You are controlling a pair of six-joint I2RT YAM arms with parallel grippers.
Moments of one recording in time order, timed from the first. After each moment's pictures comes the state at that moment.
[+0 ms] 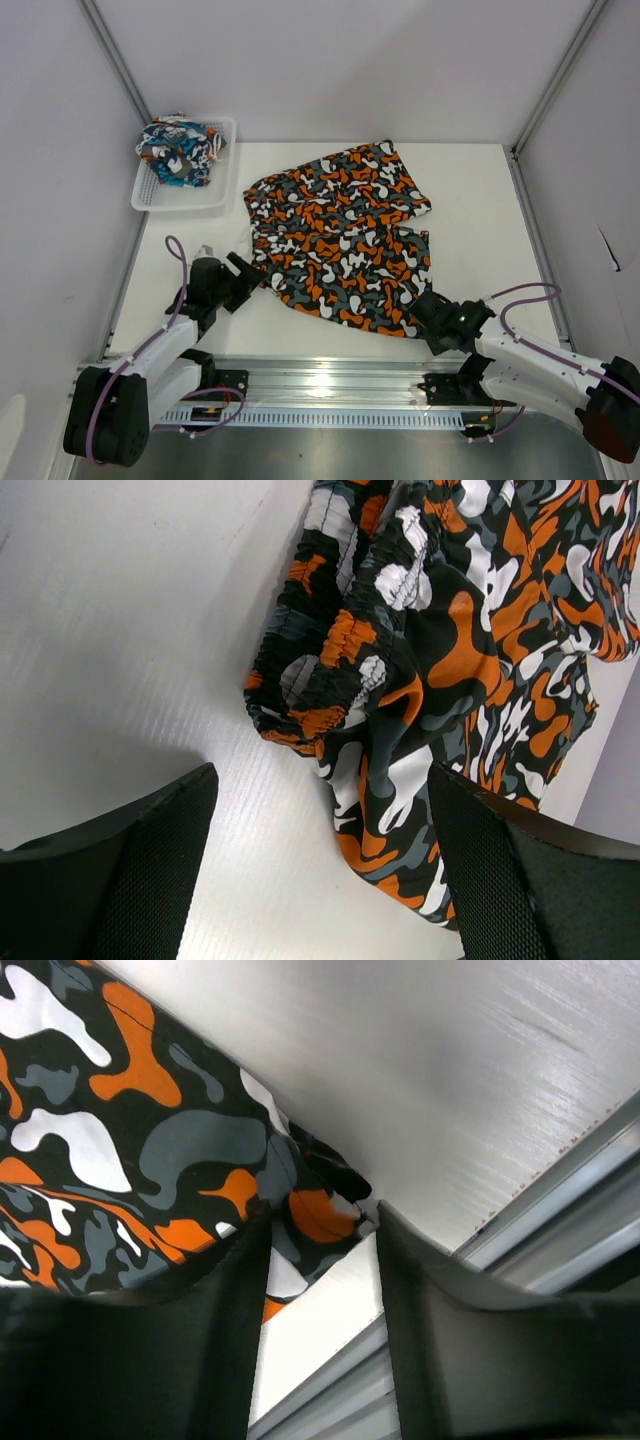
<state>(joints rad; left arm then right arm) -0.18 0.93 0.24 -0.02 0.12 -0.97 0.84 0.87 0.44 -0.95 0.40 1.96</state>
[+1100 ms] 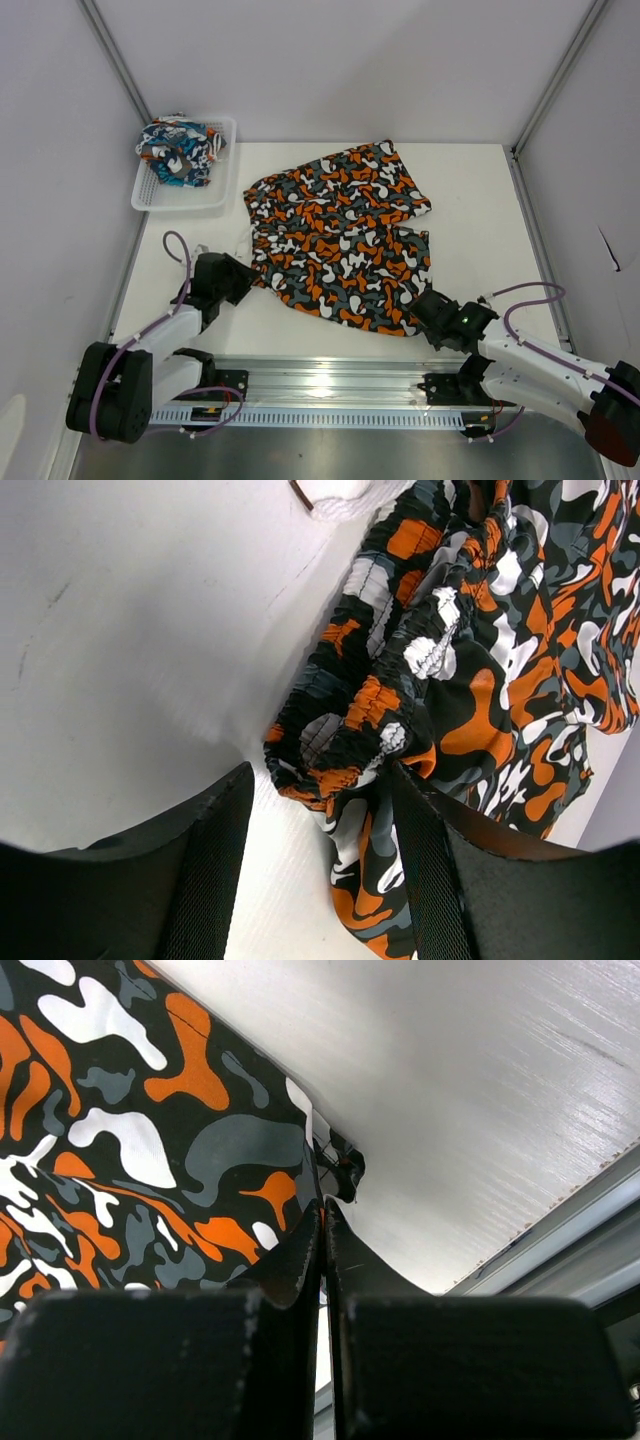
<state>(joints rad) -0.19 1.07 0.27 0.06 0.02 -1.07 0.84 0.85 0.44 -0.92 0.45 1.96</state>
